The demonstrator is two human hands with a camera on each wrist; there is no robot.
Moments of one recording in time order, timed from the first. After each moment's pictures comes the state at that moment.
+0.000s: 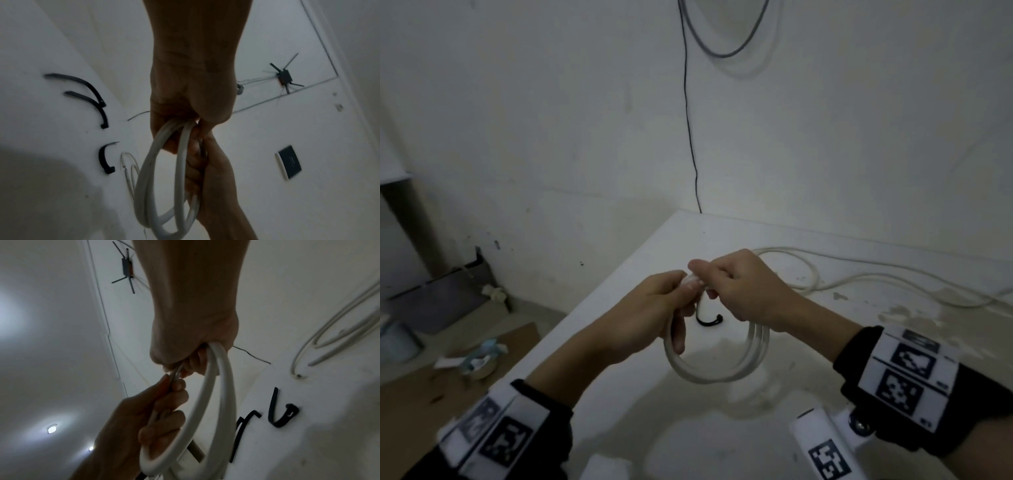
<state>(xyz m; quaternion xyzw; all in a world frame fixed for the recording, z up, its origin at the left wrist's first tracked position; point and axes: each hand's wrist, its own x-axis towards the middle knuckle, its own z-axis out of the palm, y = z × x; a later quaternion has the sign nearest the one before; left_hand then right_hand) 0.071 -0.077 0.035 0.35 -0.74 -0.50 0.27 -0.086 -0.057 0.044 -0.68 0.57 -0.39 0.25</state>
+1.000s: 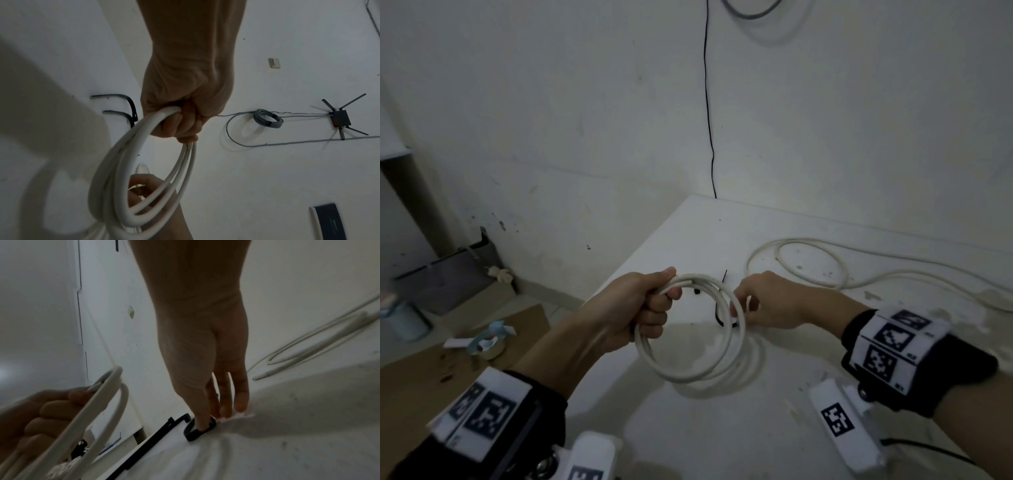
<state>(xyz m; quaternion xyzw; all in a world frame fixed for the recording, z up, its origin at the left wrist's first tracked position) 0.096 -0.132 0.016 0.40 -0.48 -0.74 0.25 -0.134 -0.126 -0.012 -0.78 0.60 -0.01 0.19</state>
